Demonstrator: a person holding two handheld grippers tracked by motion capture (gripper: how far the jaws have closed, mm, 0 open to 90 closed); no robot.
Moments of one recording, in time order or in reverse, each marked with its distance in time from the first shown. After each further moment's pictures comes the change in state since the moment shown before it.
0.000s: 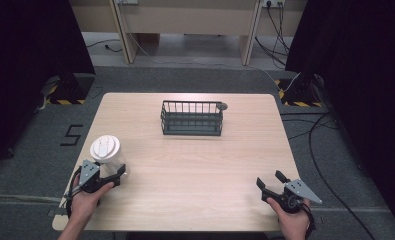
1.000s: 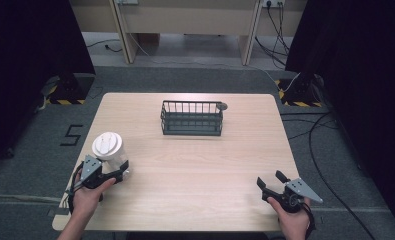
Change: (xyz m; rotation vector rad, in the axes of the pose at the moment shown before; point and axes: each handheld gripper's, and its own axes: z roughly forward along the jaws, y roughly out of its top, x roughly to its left) left arm -0.006 0.016 0.007 -0.014 -0.035 -0.004; right arm -0.002 0.000 0.001 0.012 0.003 0.029
